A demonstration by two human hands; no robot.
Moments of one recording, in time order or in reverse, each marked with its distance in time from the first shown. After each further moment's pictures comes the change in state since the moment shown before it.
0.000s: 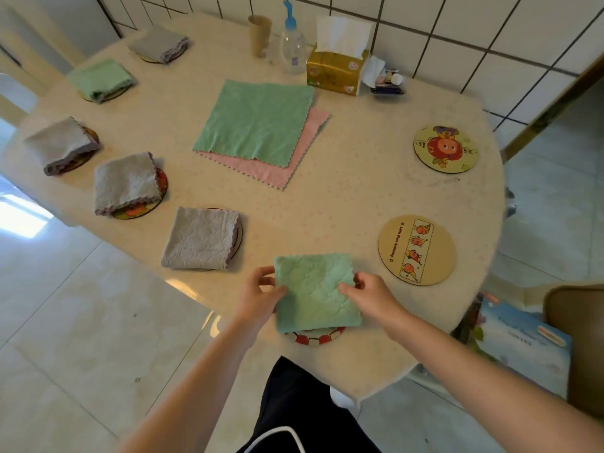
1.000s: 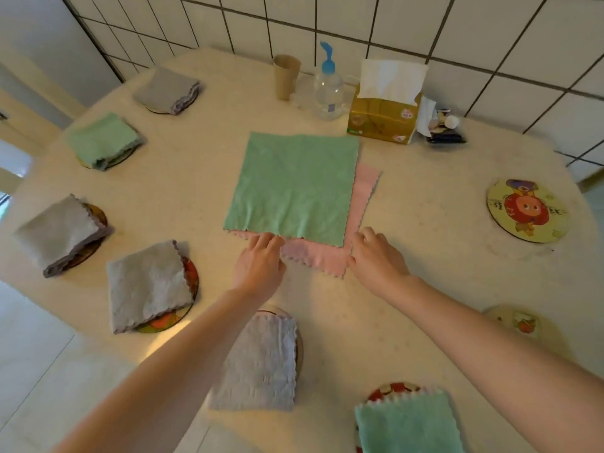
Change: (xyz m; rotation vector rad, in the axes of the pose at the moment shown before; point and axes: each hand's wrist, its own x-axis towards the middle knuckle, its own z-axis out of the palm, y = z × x) left_hand 0.251 0.145 -0.102 1.118 0.088 0.745; right_hand 0.211 -0.193 0.039 -1.116 0.370 -0.351
